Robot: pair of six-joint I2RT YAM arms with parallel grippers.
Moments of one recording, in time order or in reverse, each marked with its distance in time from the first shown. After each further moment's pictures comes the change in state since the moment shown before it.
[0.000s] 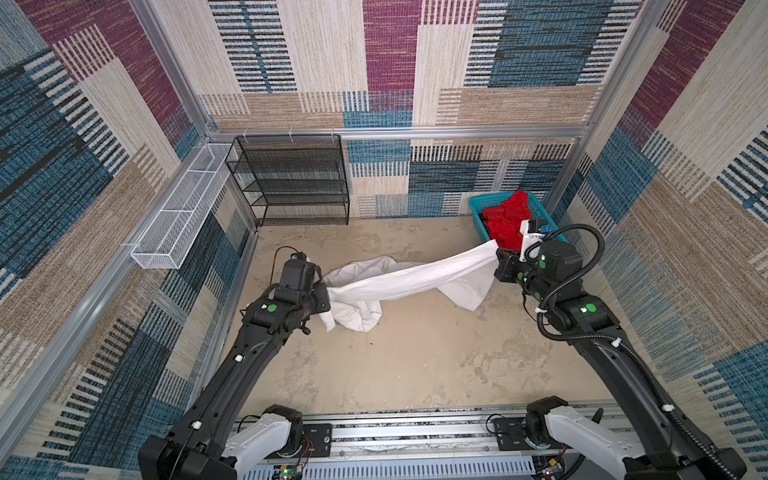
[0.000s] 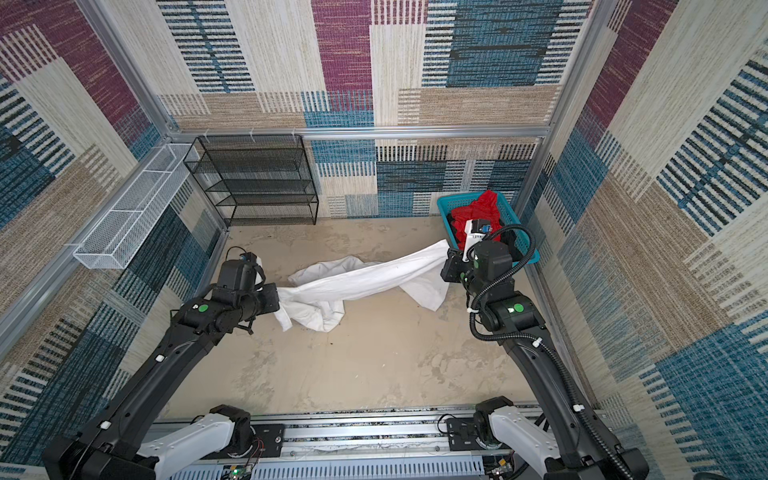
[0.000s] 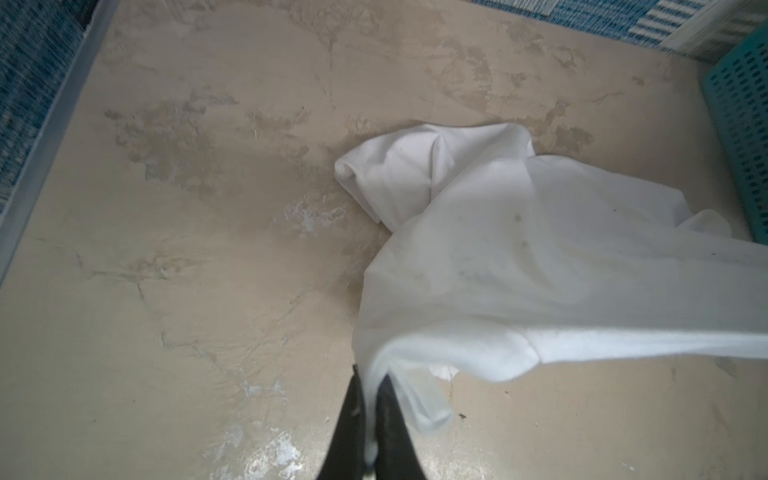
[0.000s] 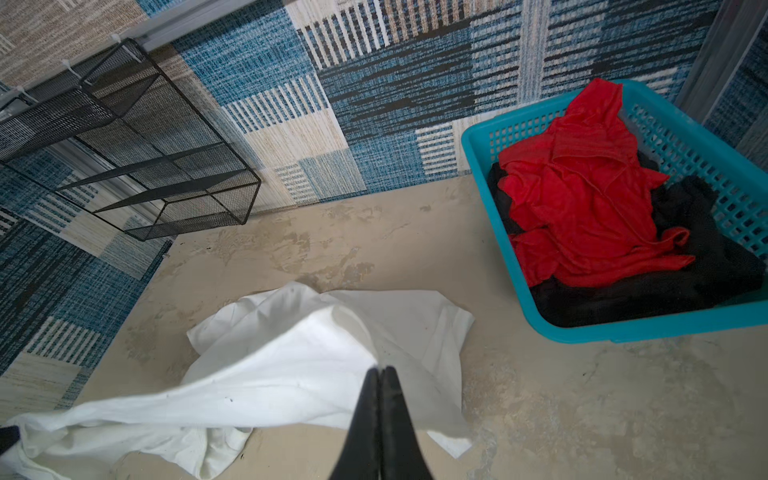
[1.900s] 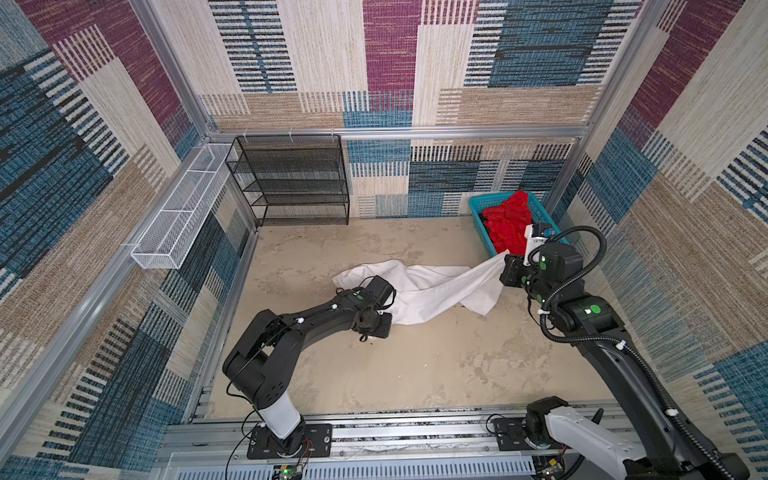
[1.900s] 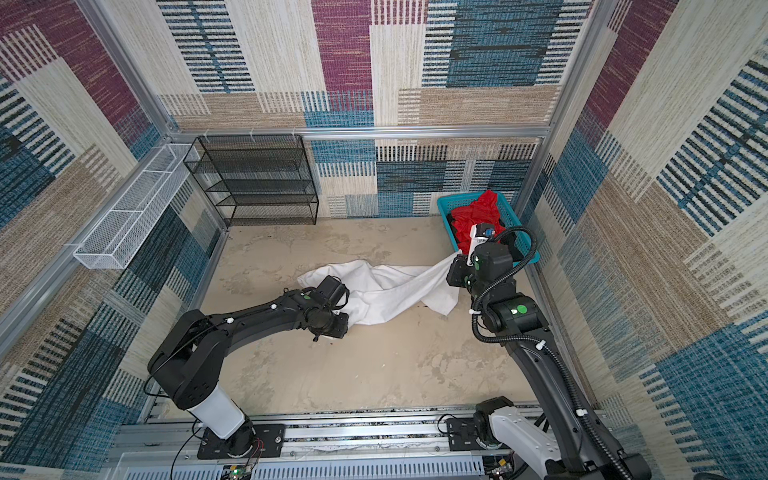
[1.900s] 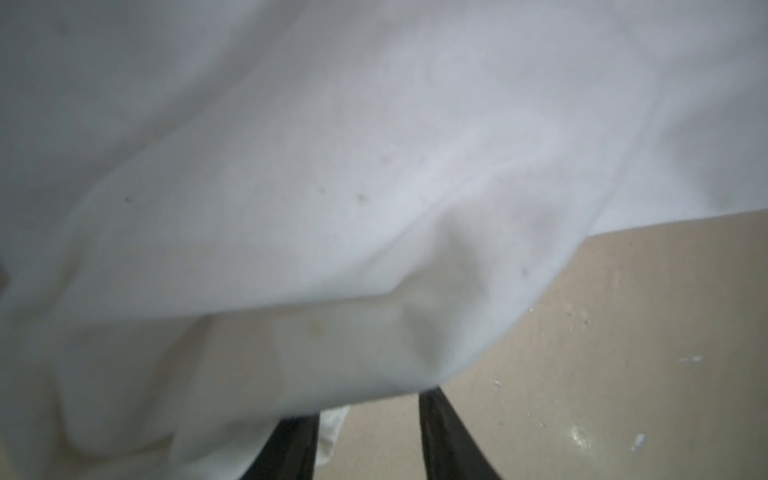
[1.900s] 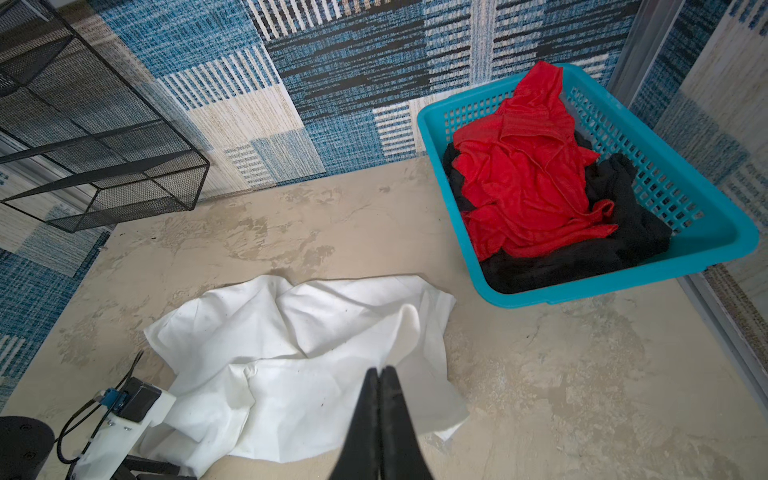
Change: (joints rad) left arm -0.377 0.617 -0.024 0.208 0.170 -0.013; right arm -0.005 0.000 0.011 -0.105 0.093 -0.024
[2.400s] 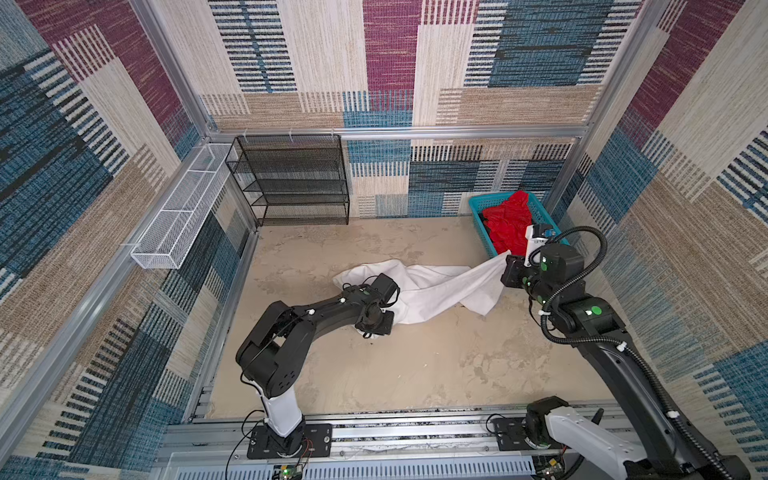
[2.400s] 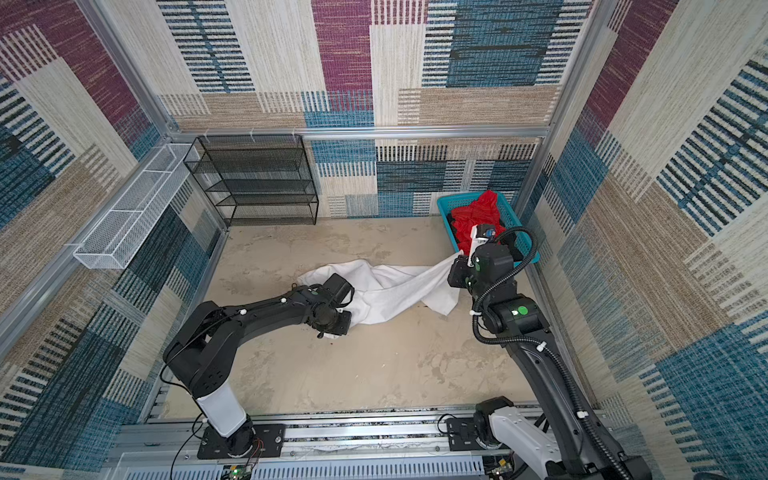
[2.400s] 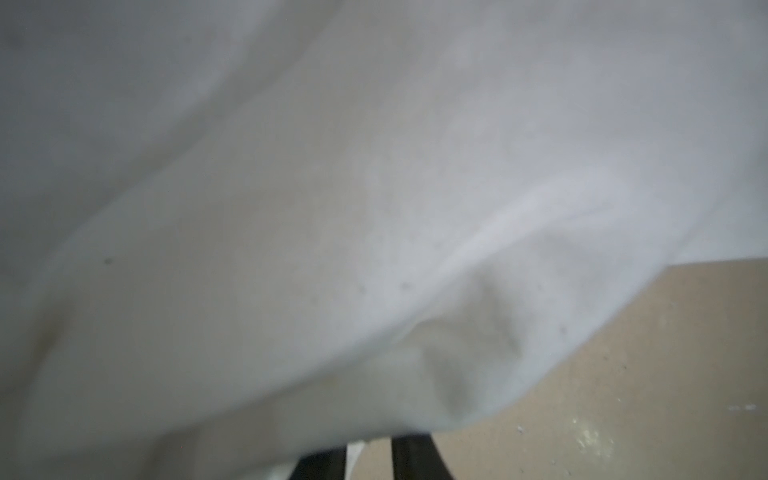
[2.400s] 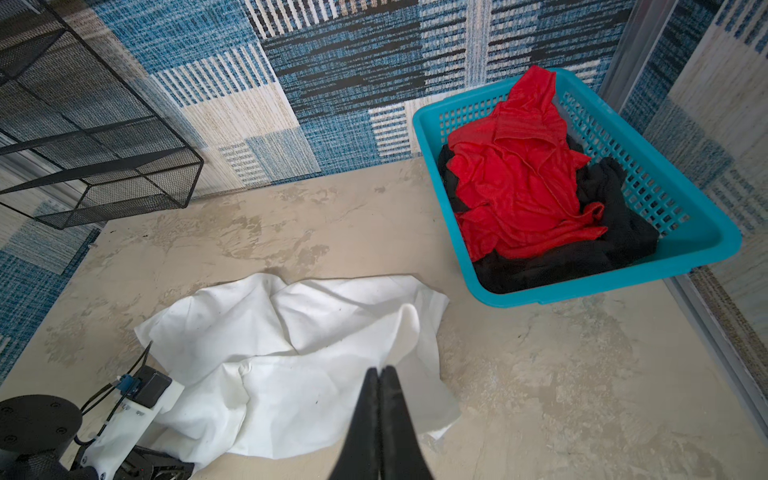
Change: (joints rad) left arm 0.000 0.081 0.069 -0.032 -0.028 0.000; right arm -0.002 -0.008 -0.006 -0.003 0.011 -0.018
